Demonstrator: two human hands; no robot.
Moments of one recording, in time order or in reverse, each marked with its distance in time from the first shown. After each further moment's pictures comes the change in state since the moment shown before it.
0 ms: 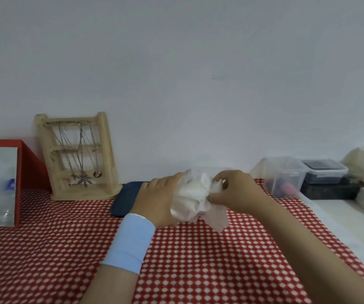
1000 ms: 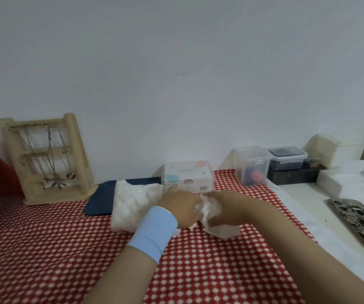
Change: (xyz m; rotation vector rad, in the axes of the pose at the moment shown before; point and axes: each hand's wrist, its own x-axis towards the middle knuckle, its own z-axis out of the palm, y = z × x) left_hand 0.019 0.115 0.018 0.049 -0.208 0.178; right_hand -0.034 0.065 -0.020 -0.330 -0.437 0.034
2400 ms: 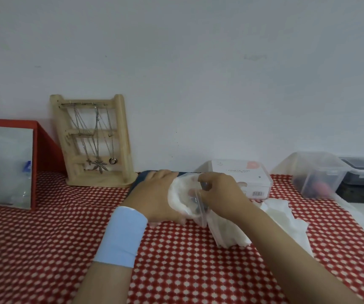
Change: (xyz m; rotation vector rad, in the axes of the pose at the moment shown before) left_hand -0.055 -0.163 -0.003 -0.249 0.042 -0.261; right_hand 0.095 -0.128 0.033 0.414 0.374 -0.225
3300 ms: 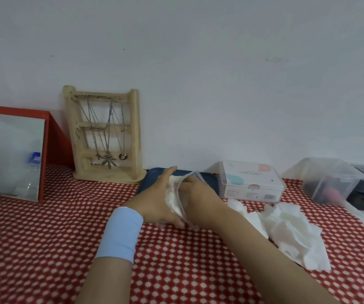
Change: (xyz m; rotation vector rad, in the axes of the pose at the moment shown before) left_hand 0.001 -0.052 0.022 -0.459 -0.083 -0.044; right_hand 0.030 -0.039 0.072 -0.618 -0.357 -0.137
